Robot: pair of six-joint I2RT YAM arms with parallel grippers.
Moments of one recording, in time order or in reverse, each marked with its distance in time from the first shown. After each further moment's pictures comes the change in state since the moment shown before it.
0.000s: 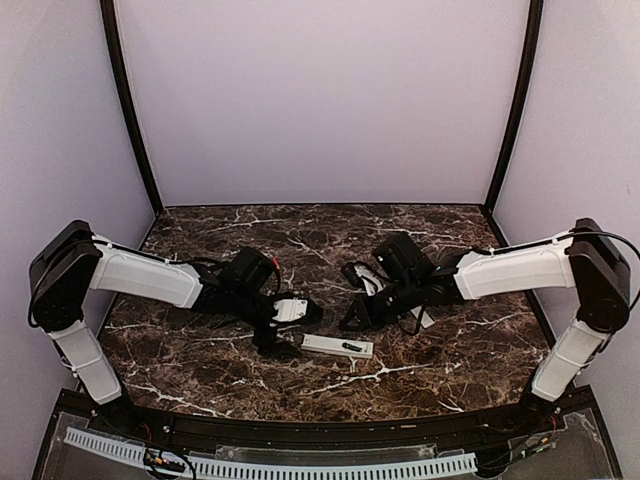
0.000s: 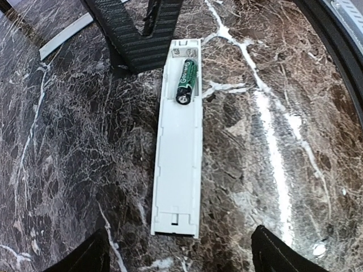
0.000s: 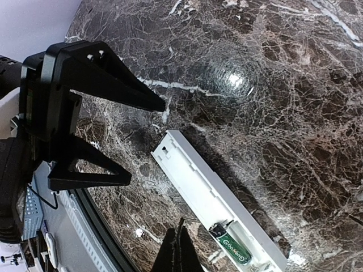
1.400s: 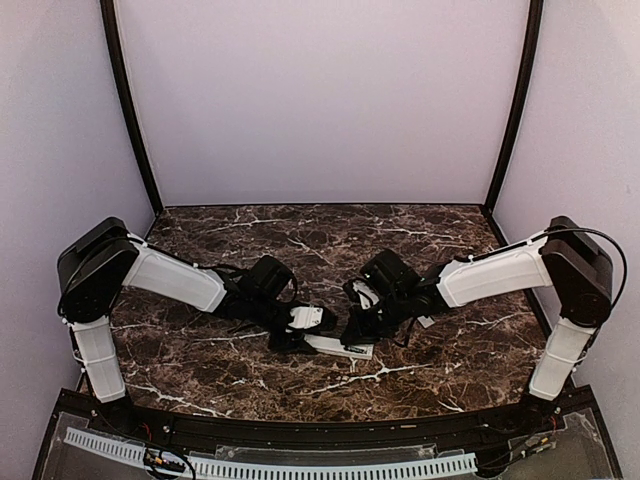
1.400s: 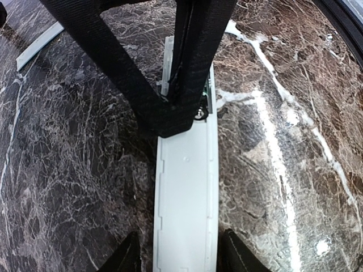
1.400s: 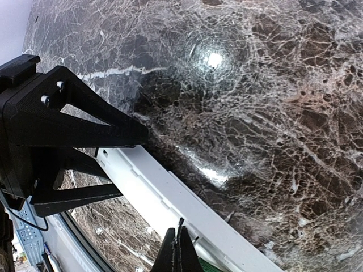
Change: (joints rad) left arm -0.030 0.177 0.076 0.092 0.014 0.019; right arm 0.038 0.109 0.005 -0.009 0.088 0.162
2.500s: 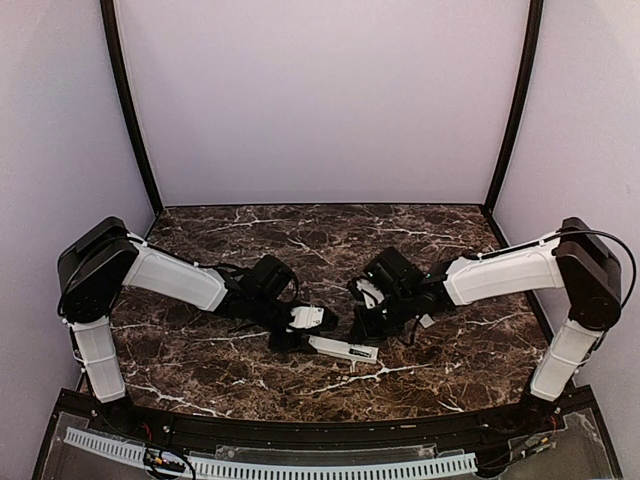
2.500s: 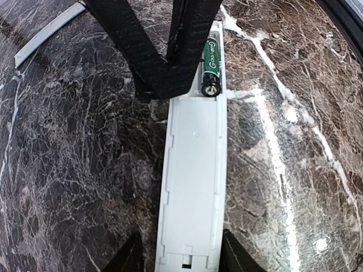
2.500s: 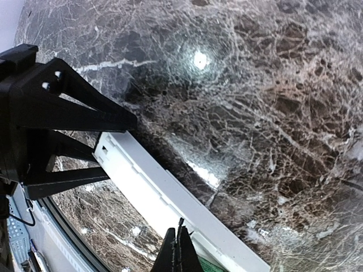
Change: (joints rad) left arm -0.004 0.001 0.015 -0.031 -0.013 0.000; right arm 0.006 -0.051 -0.005 -0.082 0.055 -0.050
